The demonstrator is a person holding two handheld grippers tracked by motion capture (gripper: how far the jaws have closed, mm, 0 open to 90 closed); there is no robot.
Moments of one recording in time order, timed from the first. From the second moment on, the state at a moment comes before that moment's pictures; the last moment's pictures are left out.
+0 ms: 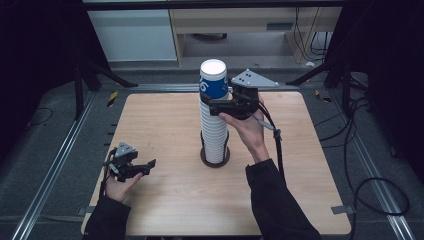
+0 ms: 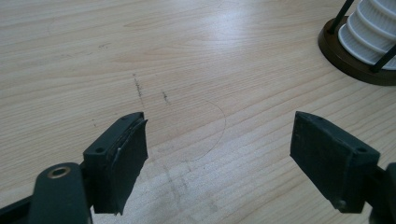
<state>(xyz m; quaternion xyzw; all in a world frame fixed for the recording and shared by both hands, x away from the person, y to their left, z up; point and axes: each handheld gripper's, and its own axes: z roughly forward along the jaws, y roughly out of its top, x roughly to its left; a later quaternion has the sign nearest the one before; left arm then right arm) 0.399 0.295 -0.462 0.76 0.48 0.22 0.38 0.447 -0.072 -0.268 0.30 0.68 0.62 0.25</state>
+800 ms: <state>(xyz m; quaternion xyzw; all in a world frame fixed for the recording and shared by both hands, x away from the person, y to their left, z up) 0.400 0.295 -0.464 0.76 0.48 0.21 0.38 0.453 -0.064 -0.267 0.30 0.69 0.61 0.25</state>
